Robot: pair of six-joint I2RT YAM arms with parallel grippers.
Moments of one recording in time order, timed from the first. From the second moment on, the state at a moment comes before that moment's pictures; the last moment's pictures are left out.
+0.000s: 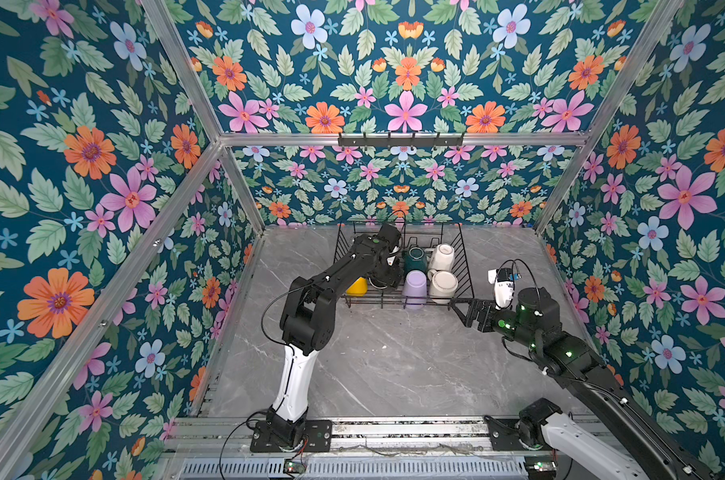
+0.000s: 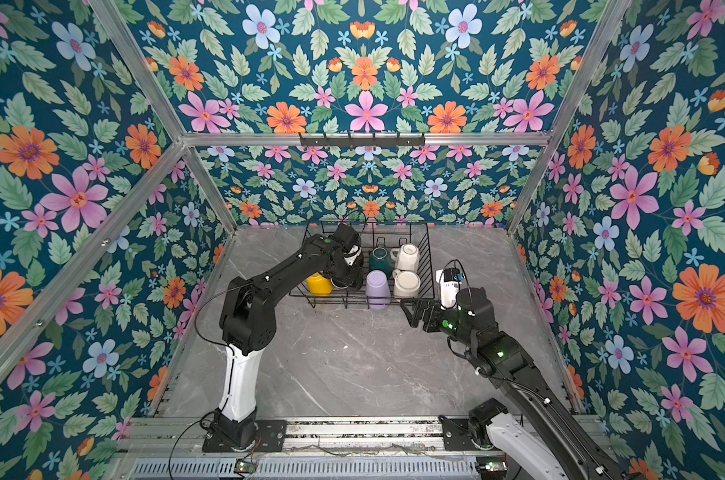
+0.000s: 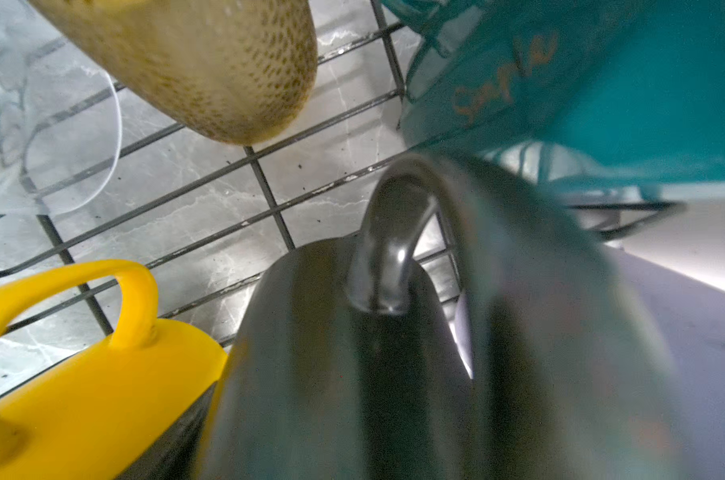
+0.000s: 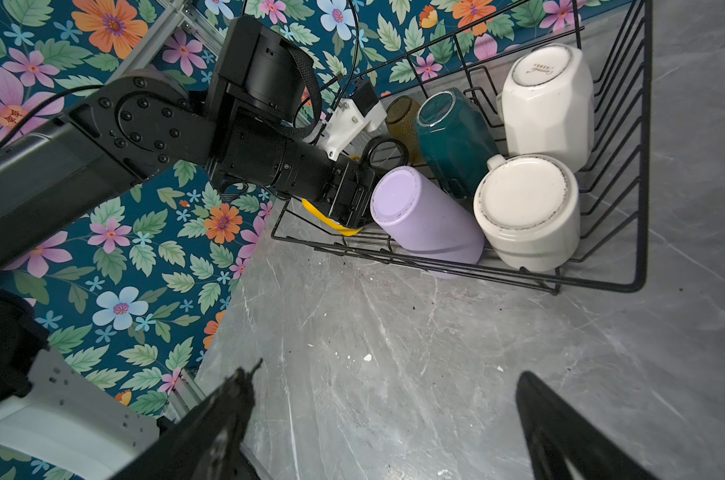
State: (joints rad) left arm -0.58 2.14 1.88 -0.96 -0.01 -0.11; right arm 0.46 0.77 0.74 -0.38 -0.26 0.58
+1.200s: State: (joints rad) left arm -0.58 2.02 1.81 -0.87 -0.04 -0.13; right arm 0.46 0.77 0.76 -0.39 -0.25 0.56
